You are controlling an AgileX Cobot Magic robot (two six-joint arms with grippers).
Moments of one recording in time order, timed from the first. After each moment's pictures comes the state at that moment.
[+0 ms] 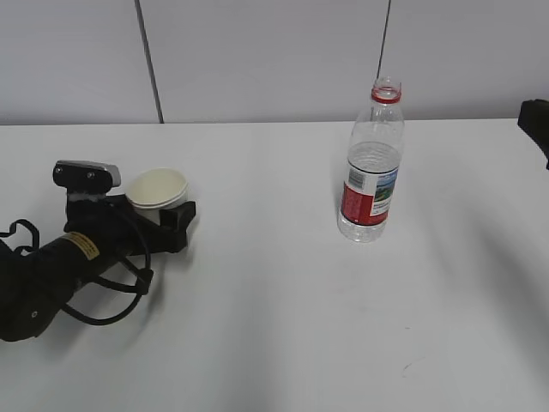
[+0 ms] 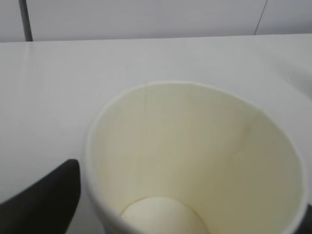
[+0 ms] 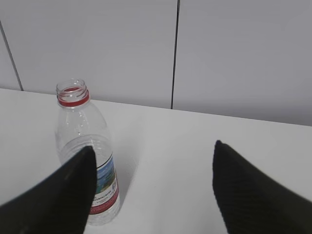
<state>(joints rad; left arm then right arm) -0.29 2.17 -0.70 0.19 -1.14 -0.17 0.10 0.97 -0.47 -0.07 -0.22 0.02</state>
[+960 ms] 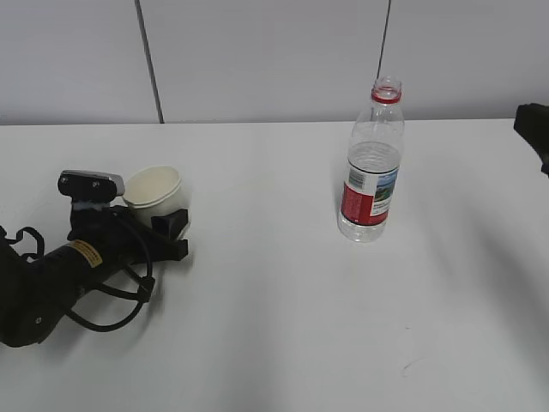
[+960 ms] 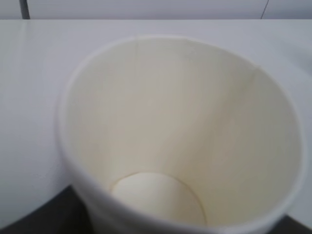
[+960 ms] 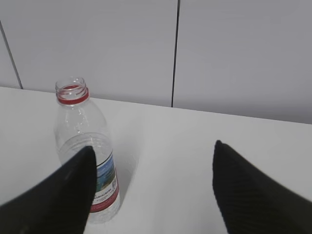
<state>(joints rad) -0.29 2.22 -0.71 0.19 -1.14 -0.17 0.10 0.99 -0.47 -0.07 -0.23 0.02</state>
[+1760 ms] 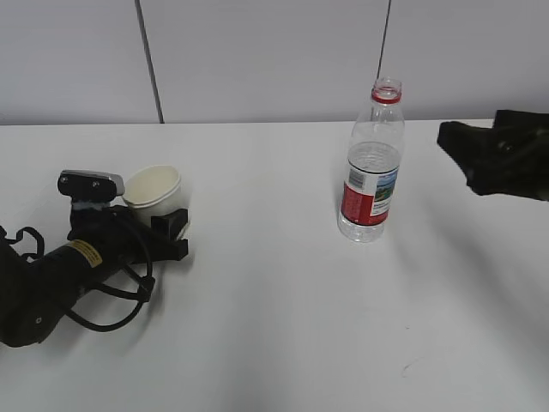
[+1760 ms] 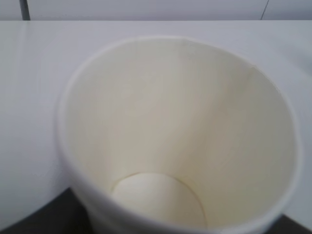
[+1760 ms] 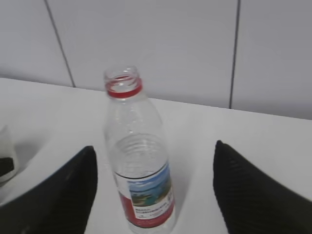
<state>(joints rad) -0.29 2.22 -0.71 0.18 -1.14 -0.17 0.10 1.28 -0.47 -0.37 -0.57 0.31</state>
